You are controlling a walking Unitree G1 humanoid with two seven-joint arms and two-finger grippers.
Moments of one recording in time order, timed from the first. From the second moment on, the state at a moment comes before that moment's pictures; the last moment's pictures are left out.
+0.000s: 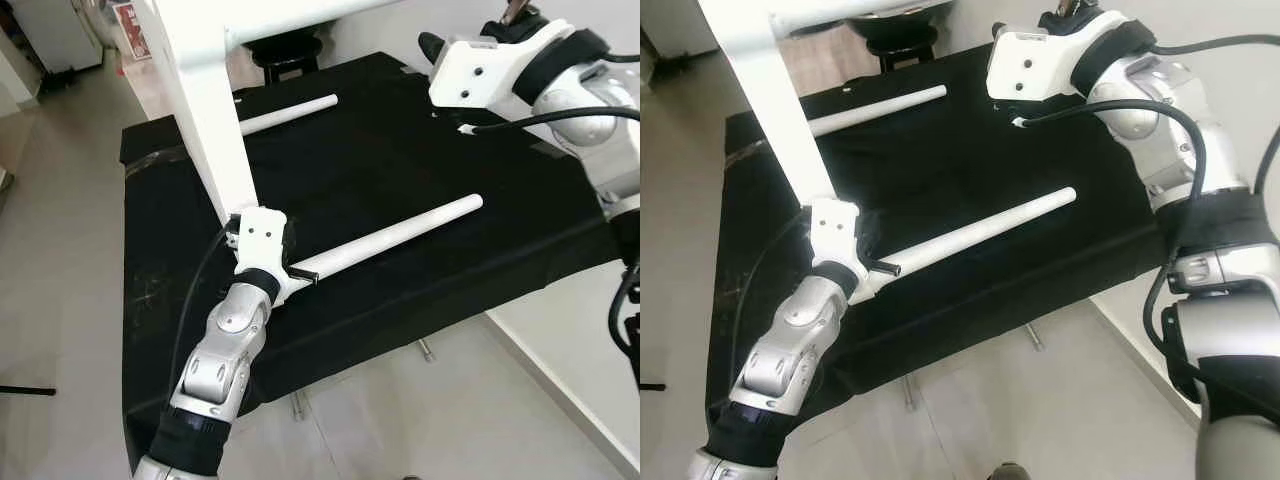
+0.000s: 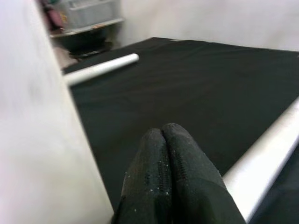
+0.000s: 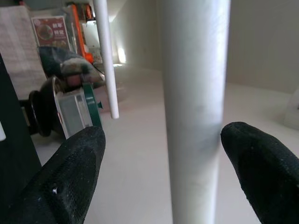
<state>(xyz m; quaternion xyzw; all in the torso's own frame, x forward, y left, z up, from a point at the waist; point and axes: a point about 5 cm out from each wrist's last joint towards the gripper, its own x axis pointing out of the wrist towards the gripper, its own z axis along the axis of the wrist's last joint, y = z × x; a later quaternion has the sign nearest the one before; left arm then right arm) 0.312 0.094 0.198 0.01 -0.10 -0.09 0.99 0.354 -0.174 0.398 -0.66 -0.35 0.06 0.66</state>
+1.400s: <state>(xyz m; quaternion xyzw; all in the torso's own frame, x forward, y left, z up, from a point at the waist) 0.278 0.133 0.158 0.01 0.05 0.09 0.99 0.351 -0.165 0.412 -0.64 -0.37 0.06 0.66</state>
